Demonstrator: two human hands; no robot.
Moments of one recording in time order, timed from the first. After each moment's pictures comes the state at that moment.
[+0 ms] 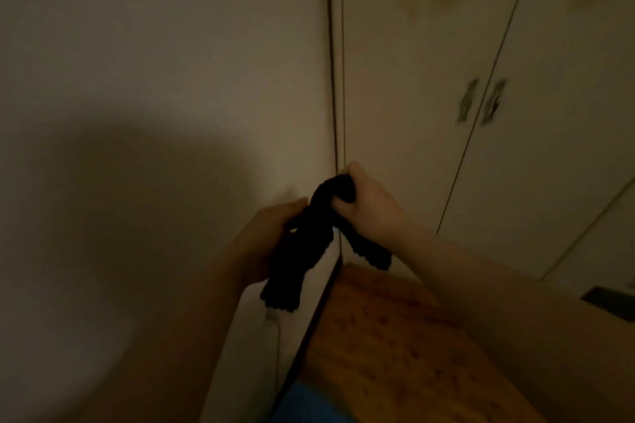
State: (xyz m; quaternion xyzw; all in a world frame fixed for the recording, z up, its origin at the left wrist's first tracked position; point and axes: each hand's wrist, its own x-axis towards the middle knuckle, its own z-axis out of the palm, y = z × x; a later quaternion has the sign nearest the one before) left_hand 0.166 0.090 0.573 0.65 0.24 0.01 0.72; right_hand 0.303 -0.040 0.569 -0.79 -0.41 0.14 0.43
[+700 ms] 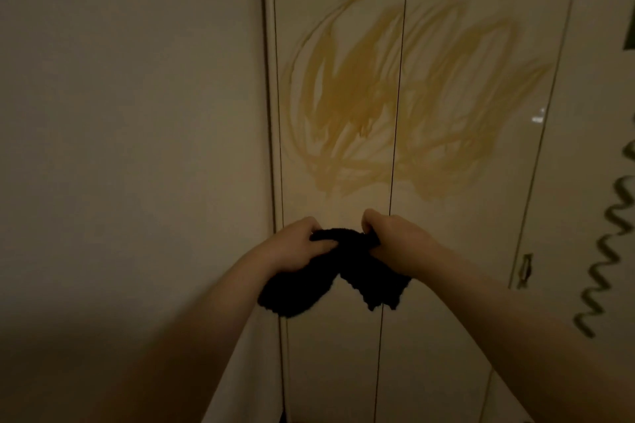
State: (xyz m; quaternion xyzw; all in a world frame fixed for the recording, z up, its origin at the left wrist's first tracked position) left_hand 0.281 0.005 0.811 0.95 0.05 0.09 0.31; right_hand 0.358 -0.188 0.821 -0.89 -0.41 -0.13 0.14
